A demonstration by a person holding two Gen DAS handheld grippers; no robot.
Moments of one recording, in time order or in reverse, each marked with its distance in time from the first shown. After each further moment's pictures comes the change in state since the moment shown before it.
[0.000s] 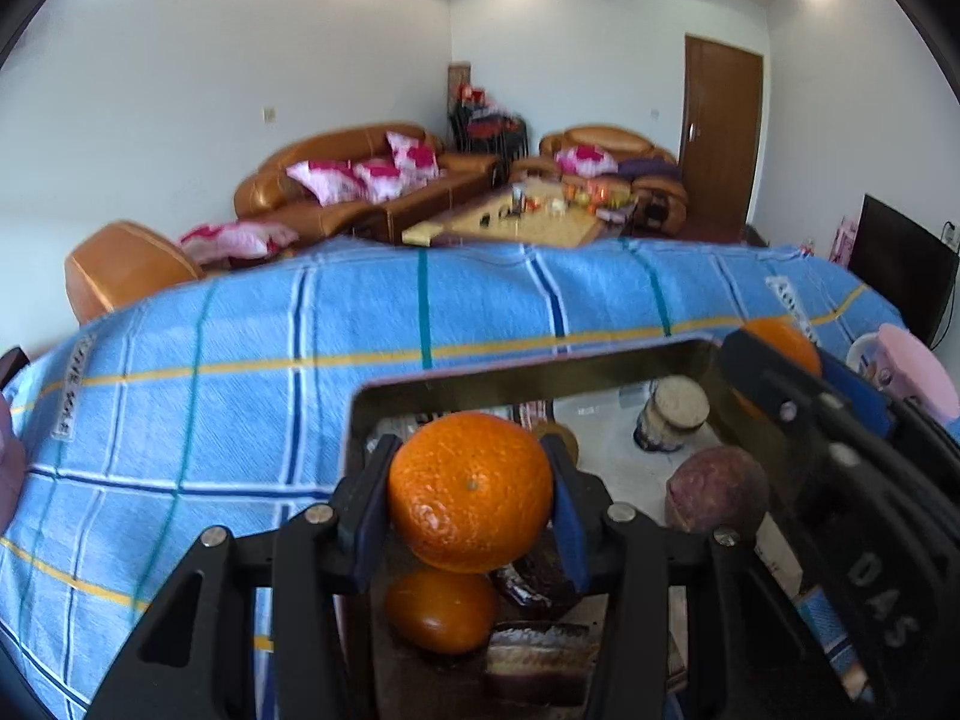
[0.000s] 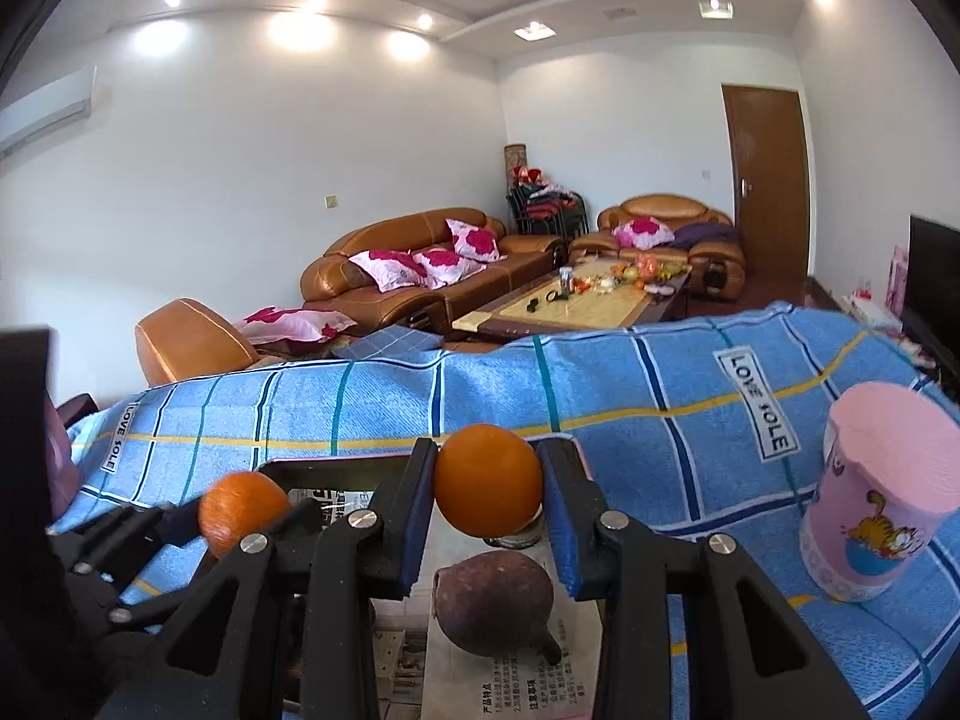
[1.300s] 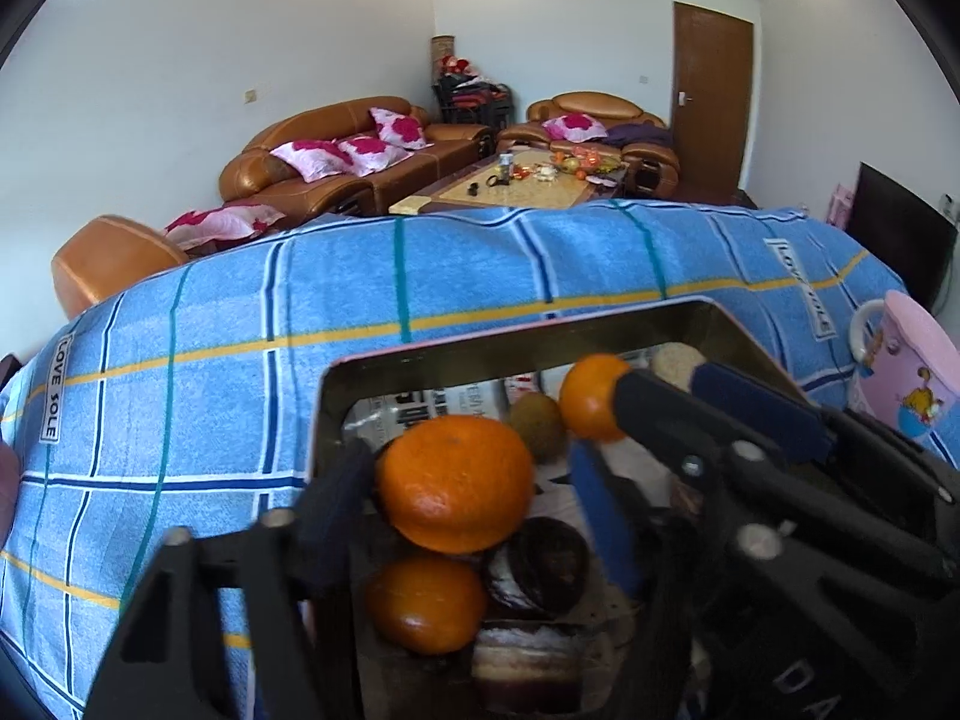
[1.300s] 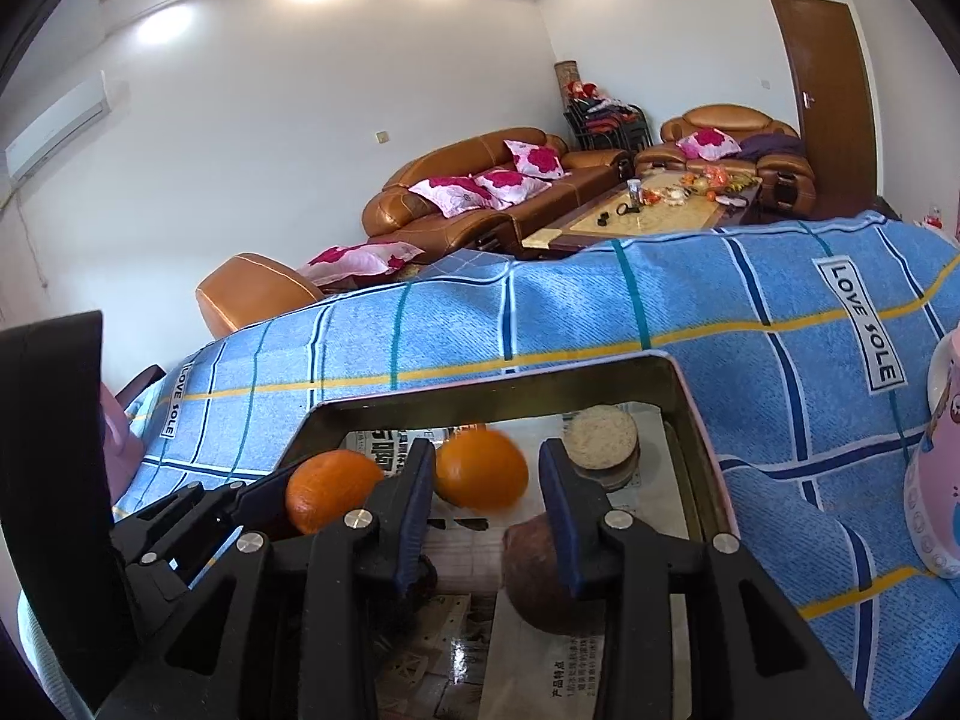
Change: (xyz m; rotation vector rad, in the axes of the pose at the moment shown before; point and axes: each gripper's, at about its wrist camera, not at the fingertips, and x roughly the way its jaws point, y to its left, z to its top) left arm 0.011 -0.014 -0.001 0.050 0.050 -0.009; right arm 0.029 0.011 -0.009 0.035 0.173 0.189
